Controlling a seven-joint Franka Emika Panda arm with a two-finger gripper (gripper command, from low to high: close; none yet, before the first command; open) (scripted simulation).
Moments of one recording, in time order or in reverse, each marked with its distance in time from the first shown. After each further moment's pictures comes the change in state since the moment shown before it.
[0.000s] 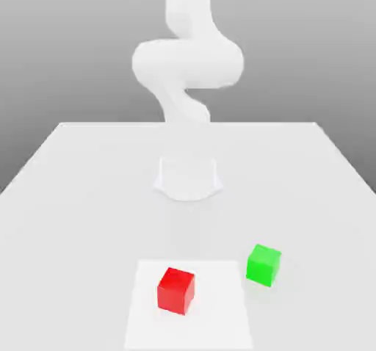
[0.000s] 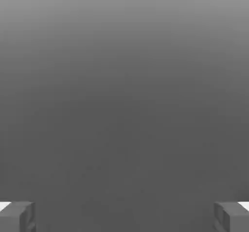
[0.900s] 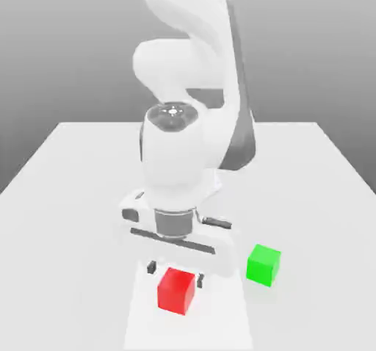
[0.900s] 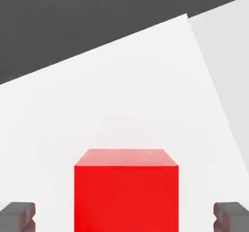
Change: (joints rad) arm -0.072 0.978 0.020 -0.334 -0.034 0.596 0.296
